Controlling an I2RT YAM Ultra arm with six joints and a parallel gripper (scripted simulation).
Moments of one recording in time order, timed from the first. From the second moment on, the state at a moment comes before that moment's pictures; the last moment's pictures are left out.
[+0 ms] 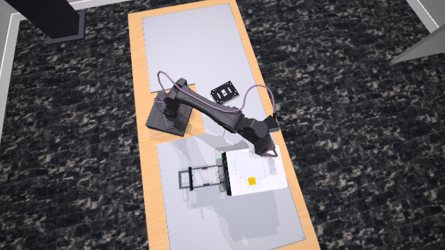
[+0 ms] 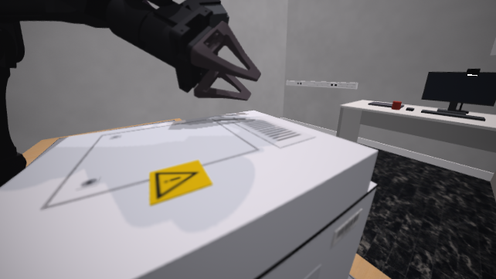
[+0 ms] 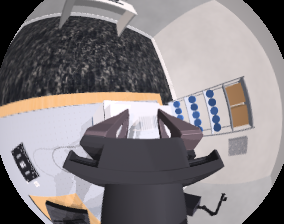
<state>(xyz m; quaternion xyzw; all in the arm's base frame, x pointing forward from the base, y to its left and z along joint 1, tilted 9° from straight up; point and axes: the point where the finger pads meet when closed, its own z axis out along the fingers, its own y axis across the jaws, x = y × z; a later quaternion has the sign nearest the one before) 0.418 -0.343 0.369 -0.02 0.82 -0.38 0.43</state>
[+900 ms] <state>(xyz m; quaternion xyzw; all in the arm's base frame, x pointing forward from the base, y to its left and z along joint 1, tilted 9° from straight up) 0.345 -0.409 0.364 0.08 0.82 -0.41 0.38</state>
